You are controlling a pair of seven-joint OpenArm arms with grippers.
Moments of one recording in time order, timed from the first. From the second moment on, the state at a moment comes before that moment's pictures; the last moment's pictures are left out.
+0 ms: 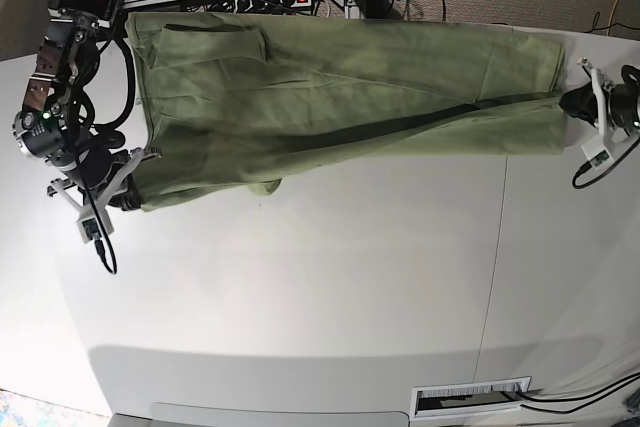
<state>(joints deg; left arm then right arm) 9.1 -62.4 12.4 82.4 -56.8 -43.7 43.0 1.1 24.4 19.4 105.2 28.0 29.5 -66.1</state>
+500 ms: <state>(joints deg) 9.1 -68.5 12.4 87.6 -63.6 -43.7 52.1 1.0 24.4 19.4 105.2 27.9 29.5 -67.1</state>
